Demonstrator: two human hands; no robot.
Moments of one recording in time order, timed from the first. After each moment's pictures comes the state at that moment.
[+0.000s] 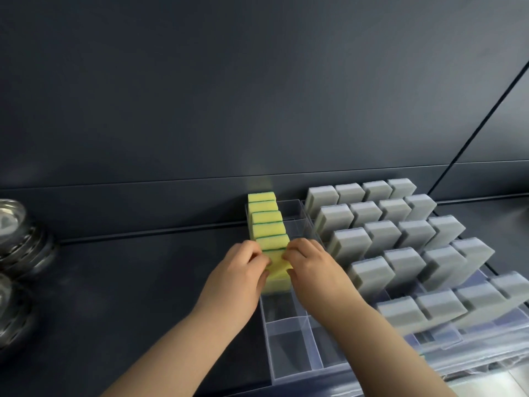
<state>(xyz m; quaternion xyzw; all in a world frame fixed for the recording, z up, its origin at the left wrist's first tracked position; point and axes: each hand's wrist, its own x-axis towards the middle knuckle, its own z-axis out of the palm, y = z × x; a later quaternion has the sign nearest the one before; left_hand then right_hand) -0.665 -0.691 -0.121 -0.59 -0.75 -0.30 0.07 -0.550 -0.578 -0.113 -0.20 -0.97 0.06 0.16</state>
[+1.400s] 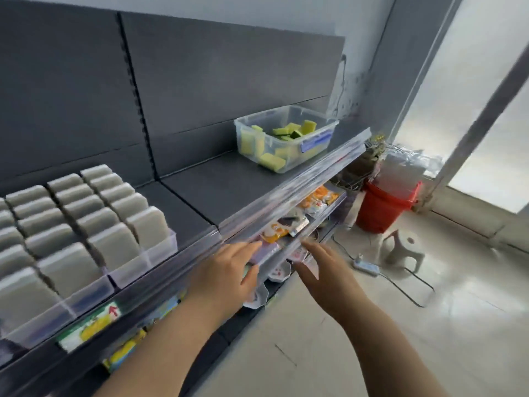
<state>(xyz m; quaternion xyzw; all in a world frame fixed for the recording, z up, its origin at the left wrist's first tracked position) -0.220 -0.565 -0.098 -0.77 -0.55 -0.31 -0.07 -0.015 -0.553 -0.095 -0.61 -0.74 0.15 0.24</state>
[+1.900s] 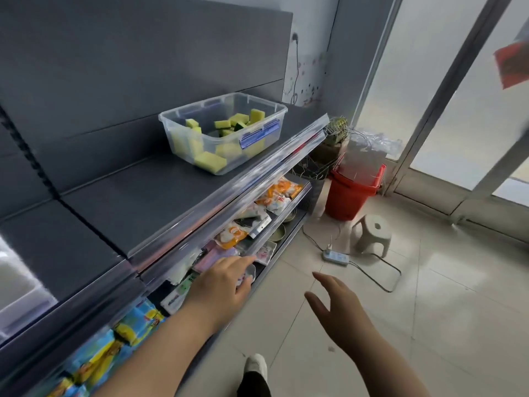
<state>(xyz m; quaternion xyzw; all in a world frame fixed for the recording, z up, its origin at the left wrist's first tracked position) -0.082 -0.452 -0.151 -0.81 -0.51 -0.24 -0.14 0.151 -0.504 -0.163 -0.70 -0.66 0.18 0.22</state>
